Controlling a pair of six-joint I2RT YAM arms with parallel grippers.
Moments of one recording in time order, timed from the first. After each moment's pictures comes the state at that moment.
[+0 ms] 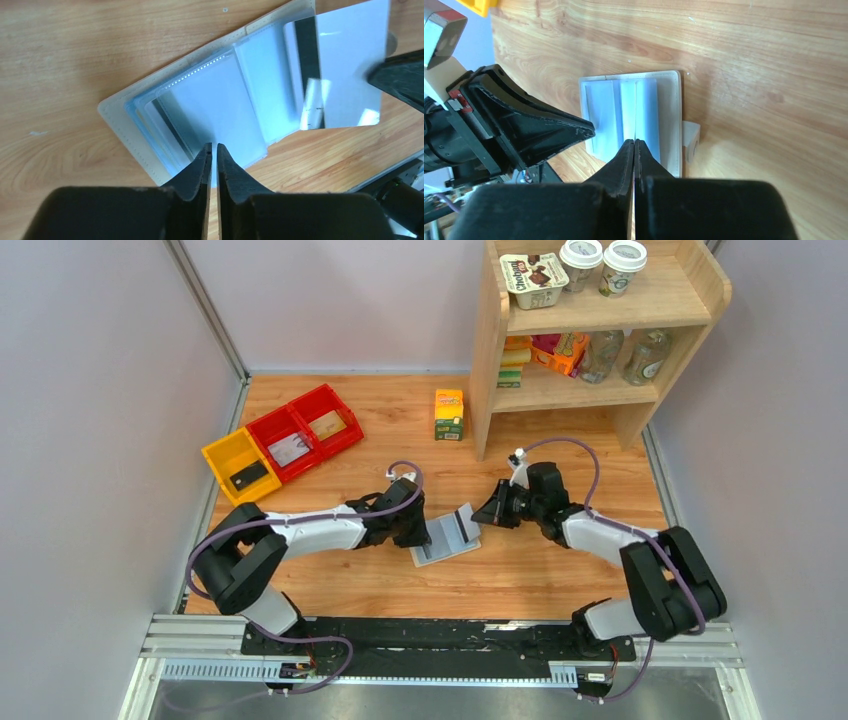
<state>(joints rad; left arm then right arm) -0.85 1.57 0.77 -0.12 0.01 -0.88 0.38 1.44 0.54 0.23 -0.56 0.68</state>
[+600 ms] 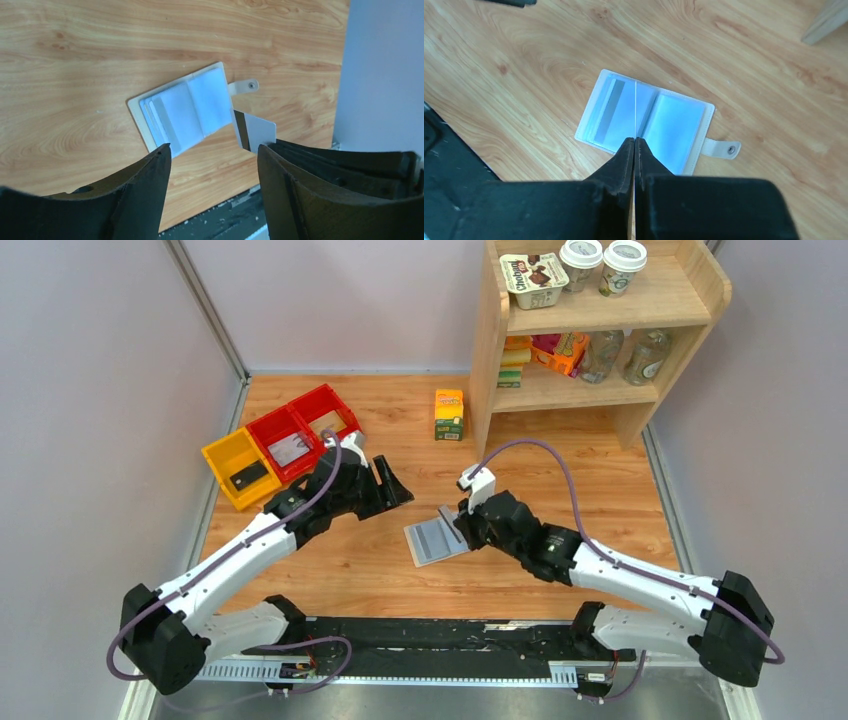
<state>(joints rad) -0.65 1.09 0.85 -0.39 0.05 -0.89 0.94 1.07 0.68 -0.12 0.15 0.29</state>
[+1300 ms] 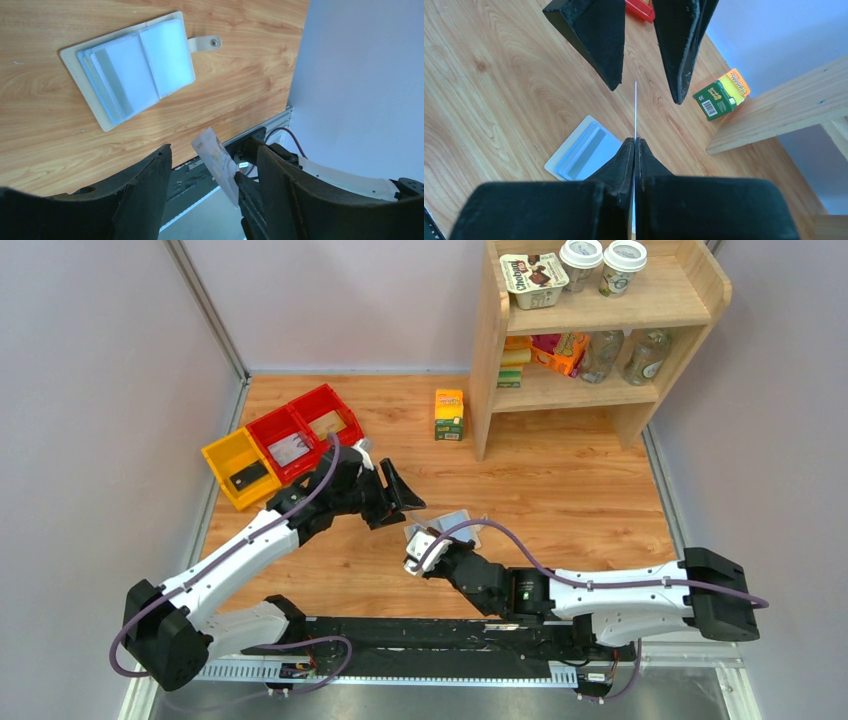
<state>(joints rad) -0.63 1.10 0.87 -0.44 0.28 -1.05 1.44 1.16 0.63 0.25 0.70 -0.34</state>
